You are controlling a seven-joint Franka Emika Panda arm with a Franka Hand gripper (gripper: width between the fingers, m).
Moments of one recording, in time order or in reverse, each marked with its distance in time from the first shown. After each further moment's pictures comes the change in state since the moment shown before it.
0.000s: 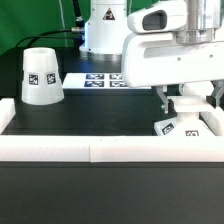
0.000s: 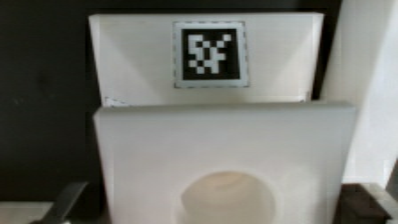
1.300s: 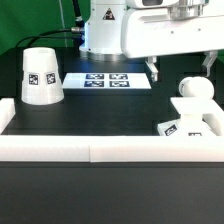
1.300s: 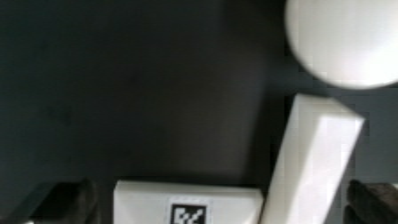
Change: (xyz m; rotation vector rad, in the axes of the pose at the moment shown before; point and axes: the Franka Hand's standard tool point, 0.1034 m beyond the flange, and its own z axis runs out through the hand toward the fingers) arm -0.098 -0.012 -0.033 -0.007 -0.050 -0.098
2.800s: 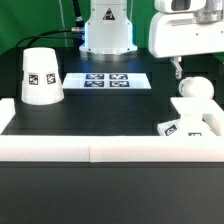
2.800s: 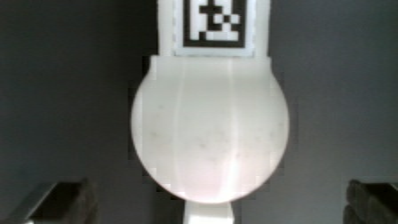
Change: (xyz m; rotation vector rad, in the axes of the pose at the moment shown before) arm -0.034 -0.057 0.014 0.004 -0.035 0.039
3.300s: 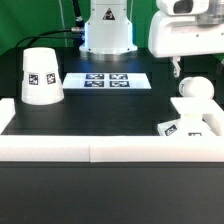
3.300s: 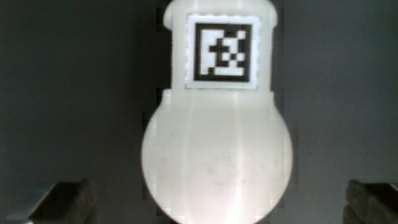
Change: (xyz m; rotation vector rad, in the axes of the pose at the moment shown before) arm -0.004 -0.001 0.001 -0.025 -0.224 -0.001
